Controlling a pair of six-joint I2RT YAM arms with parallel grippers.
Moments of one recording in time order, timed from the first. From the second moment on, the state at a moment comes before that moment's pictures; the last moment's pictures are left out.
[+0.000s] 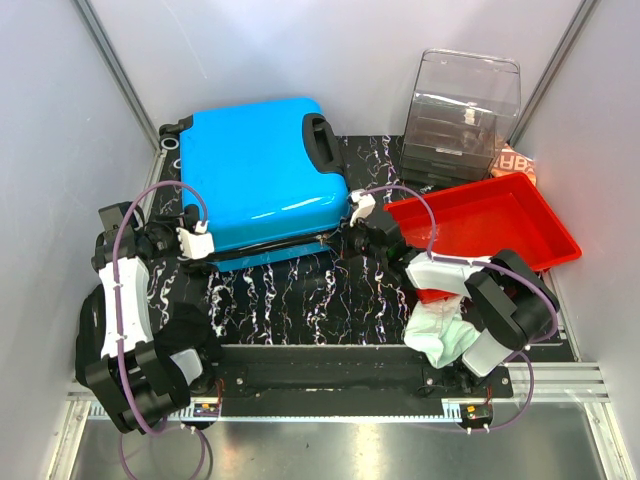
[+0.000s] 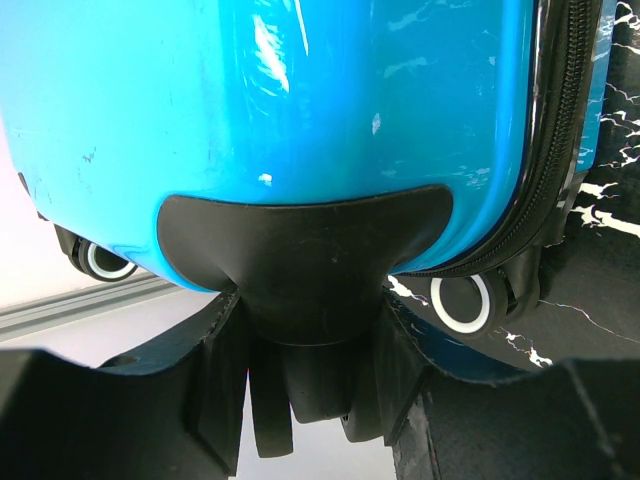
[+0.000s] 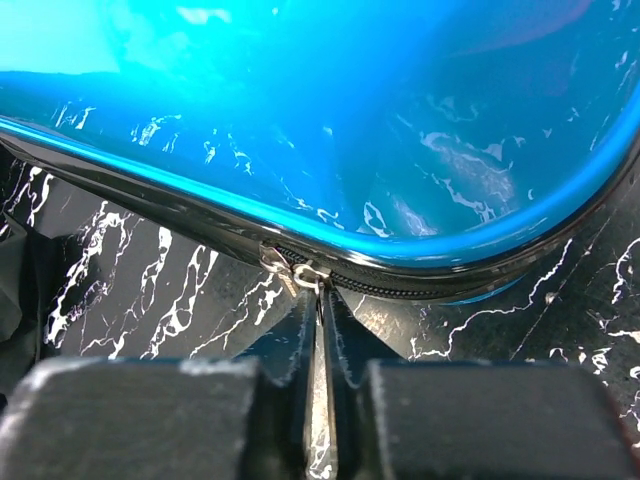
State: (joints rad) left arm 0.40 1.11 0.92 -0.72 0.77 1.80; right arm 0.68 1.62 0.77 0.53 -0.15 0.42
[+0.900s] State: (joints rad) left arm 0.38 1.08 0.88 -0.66 0.77 1.71; right arm 0.63 1.59 0.87 0.22 0.02 0.34
